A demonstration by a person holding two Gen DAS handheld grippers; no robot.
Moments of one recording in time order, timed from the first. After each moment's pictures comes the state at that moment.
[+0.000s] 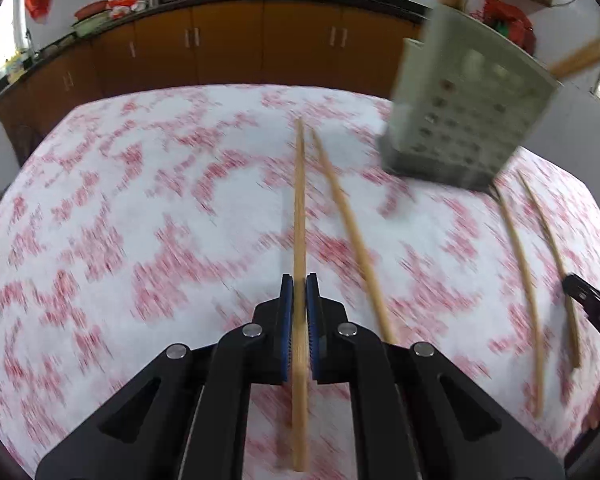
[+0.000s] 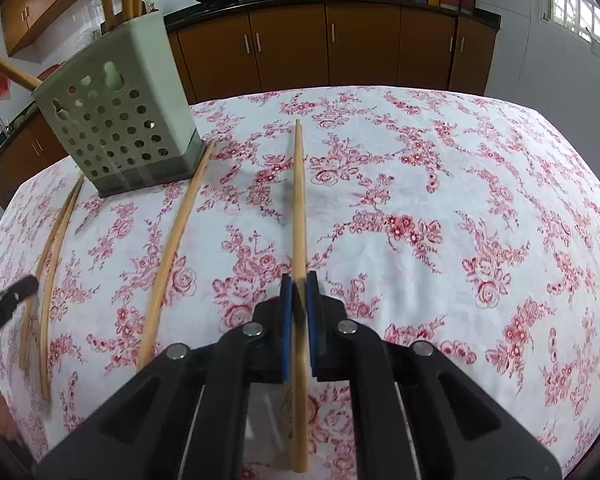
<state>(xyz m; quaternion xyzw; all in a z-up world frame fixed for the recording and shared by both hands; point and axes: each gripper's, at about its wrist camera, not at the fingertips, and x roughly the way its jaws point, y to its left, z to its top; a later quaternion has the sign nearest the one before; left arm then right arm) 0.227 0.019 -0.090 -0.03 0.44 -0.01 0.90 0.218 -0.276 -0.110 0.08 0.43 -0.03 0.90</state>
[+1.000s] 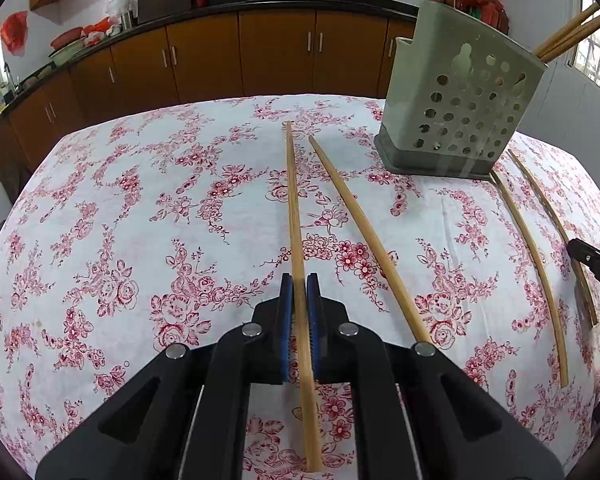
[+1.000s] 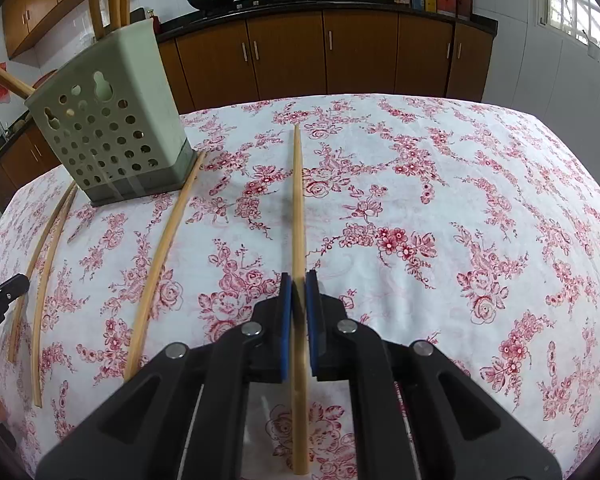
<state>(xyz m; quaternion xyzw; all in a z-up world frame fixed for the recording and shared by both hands) 0.222 0.026 -0.095 0.01 0.43 -0.05 0.90 0.223 -0.283 -0.114 0.08 0.42 -0.03 0.90</state>
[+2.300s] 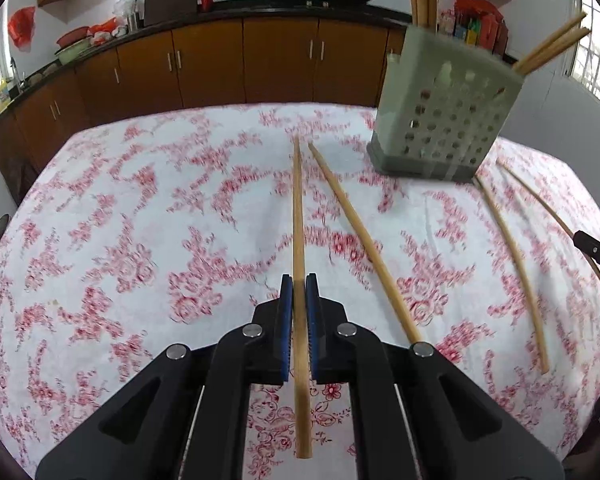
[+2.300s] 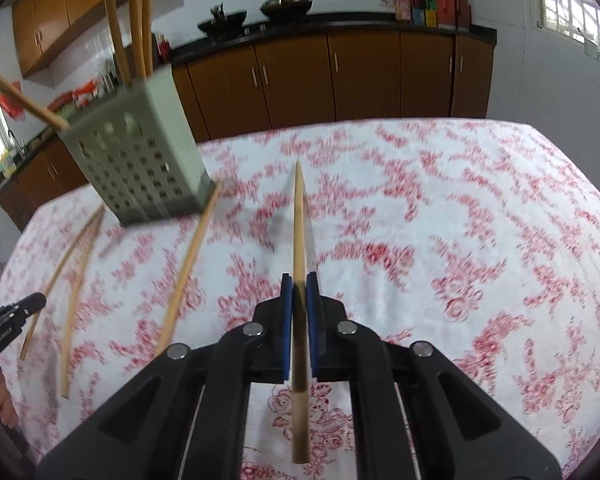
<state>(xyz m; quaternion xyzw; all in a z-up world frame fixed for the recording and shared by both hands) 0.194 0.034 -0.073 0.00 0.41 -0.05 0.91 0.192 -0.299 -0.081 0.10 0.37 -0.01 0.92</state>
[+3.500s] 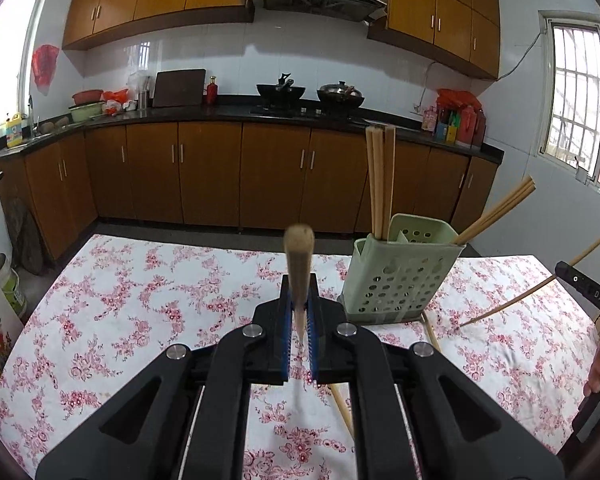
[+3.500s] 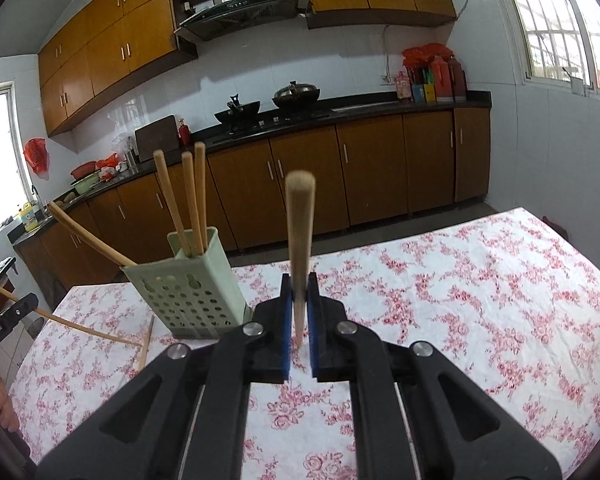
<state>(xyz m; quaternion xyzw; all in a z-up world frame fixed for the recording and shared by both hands) 0.180 0.044 0.039 -0.04 0.24 -0.06 0.97 0.179 -0.308 0.025 0.12 0.23 0.00 0.97</state>
